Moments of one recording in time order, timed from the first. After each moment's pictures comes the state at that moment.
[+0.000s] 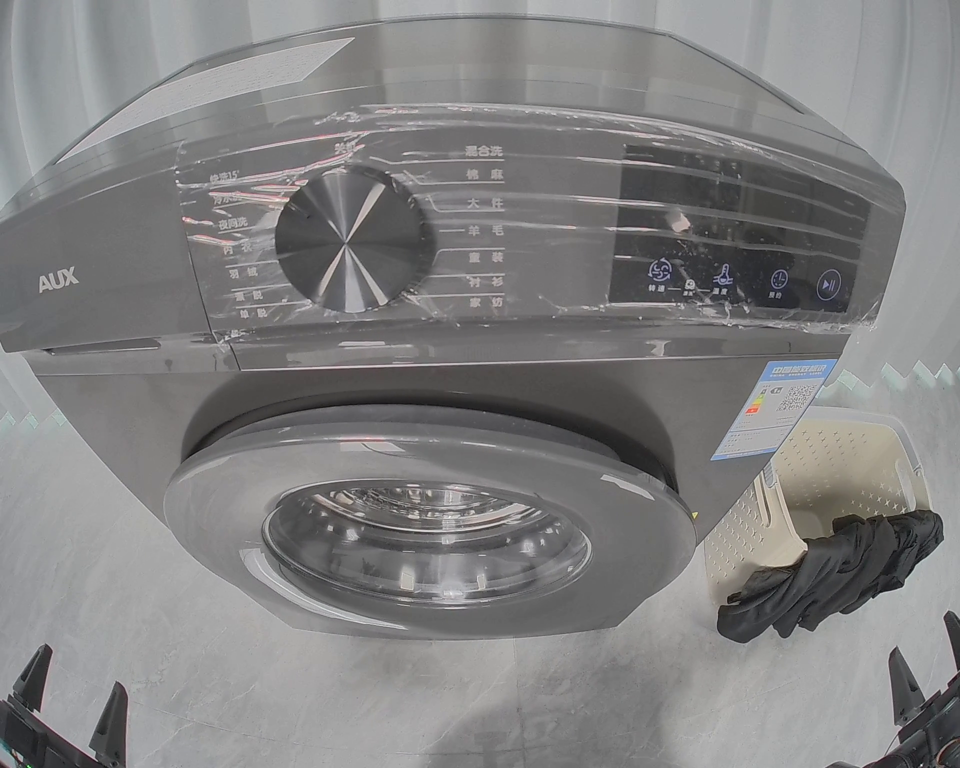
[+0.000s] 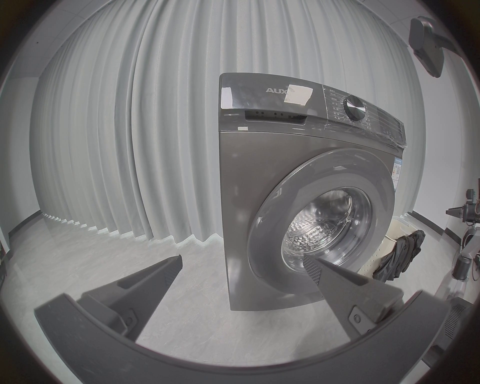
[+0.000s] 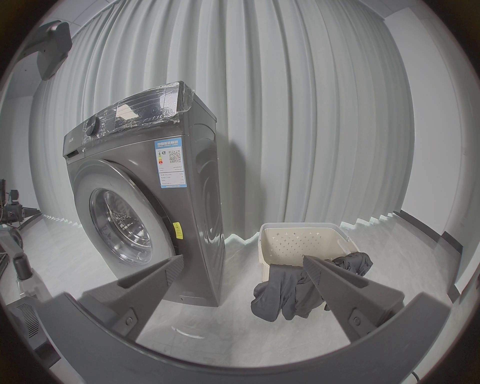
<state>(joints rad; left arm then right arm) 0.00 0.02 -0.02 0.00 0.00 -0.02 0.00 0.02 -0.02 0.00 0.01 0.00</state>
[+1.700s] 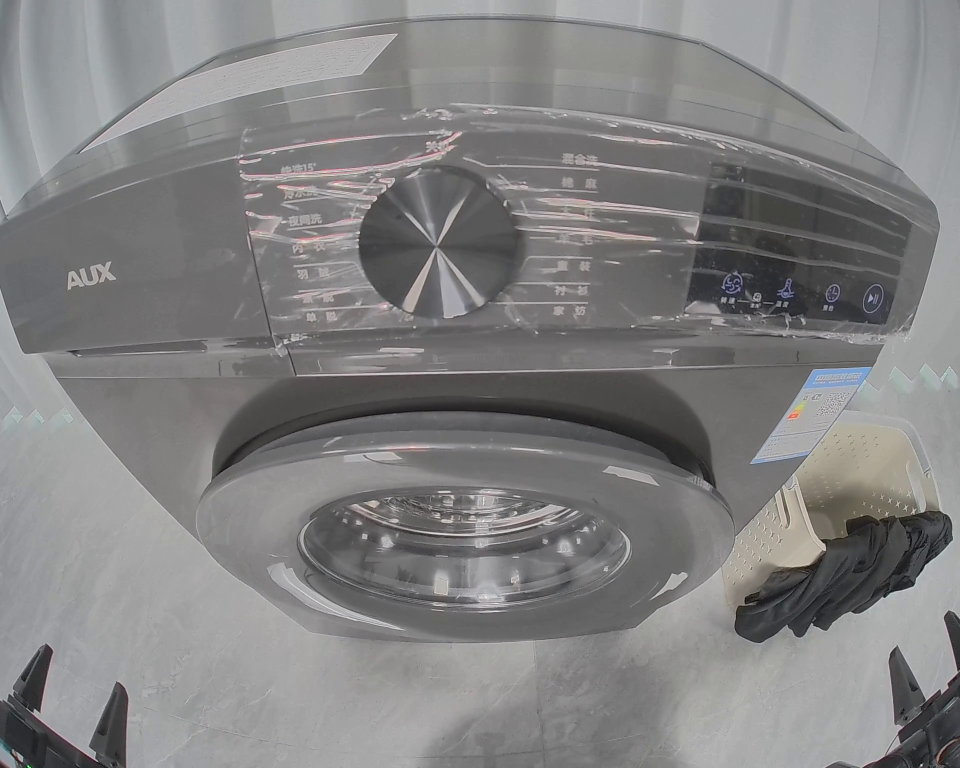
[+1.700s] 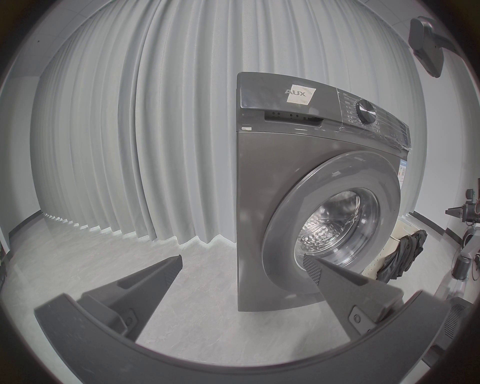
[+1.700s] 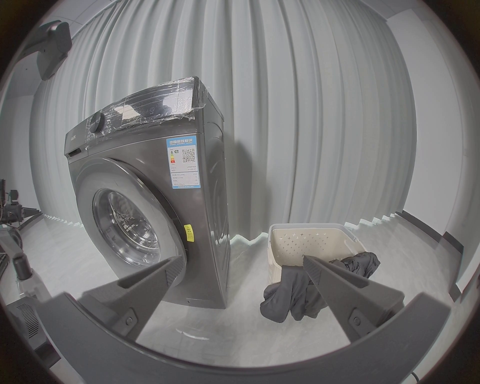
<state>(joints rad) 0.00 0.02 -0.02 0.00 0.00 -0.02 0.00 0.02 -0.02 0.00 0.01 0.00</state>
